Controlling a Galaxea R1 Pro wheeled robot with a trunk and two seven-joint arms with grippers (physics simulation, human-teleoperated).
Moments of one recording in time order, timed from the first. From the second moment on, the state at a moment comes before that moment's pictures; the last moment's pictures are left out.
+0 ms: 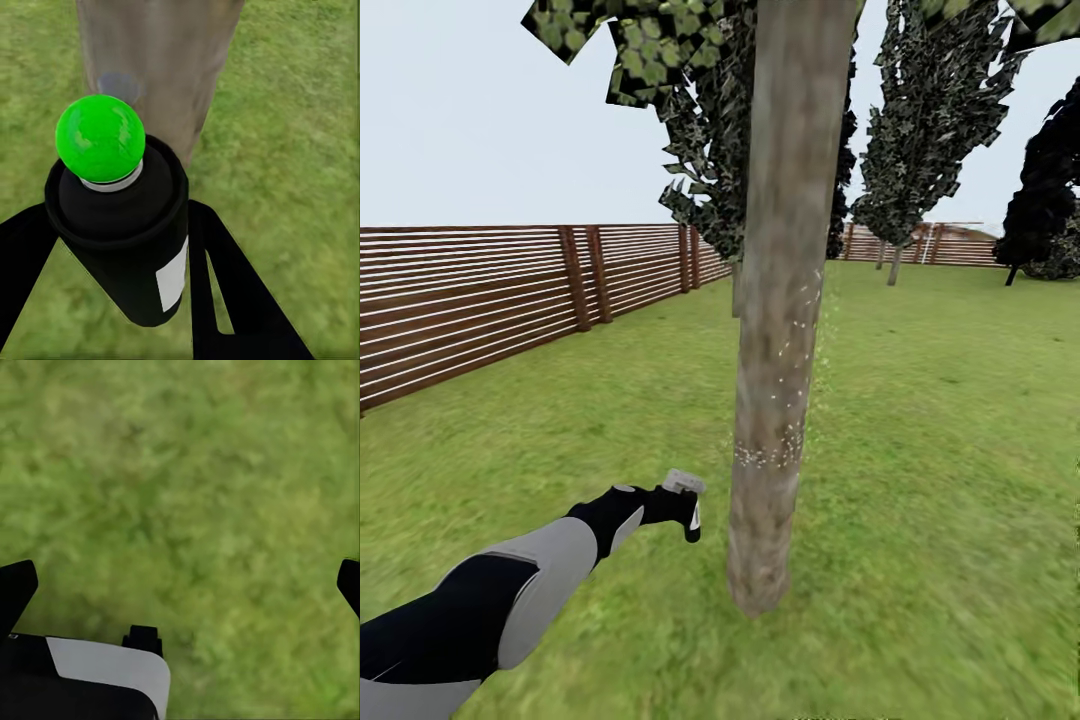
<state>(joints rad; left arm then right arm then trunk) -1.06 -0.12 -0.13 -0.03 -0.11 0.10 -0.46 -0.36 -0.04 0.07 0.05 0.09 -0.23 -0.03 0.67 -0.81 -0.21</state>
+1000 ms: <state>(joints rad) -1.06 -0.09 -0.07 -0.50 -0.10 0.59 -0.54 -0.36 -0.04 0.08 0.05 0.10 -0.23 -0.03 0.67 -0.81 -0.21</state>
